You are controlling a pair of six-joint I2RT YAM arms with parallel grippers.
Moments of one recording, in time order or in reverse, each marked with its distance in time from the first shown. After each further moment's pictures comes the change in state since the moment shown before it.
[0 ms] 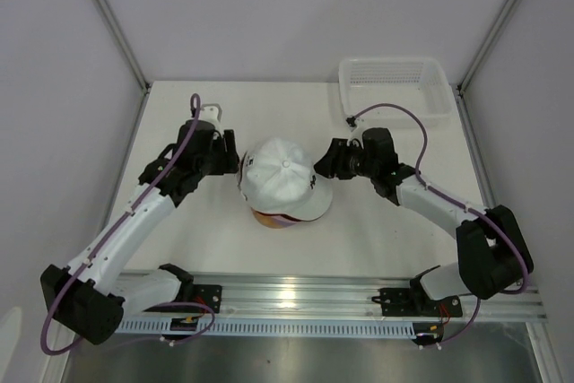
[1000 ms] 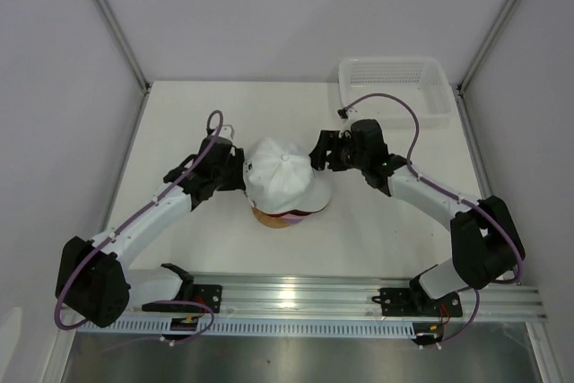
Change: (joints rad) left arm -0.029 0.126 -0.190 0.147 0.049 -0.097; right arm 0.053 0.104 0.124 -0.040 0.143 -0.051
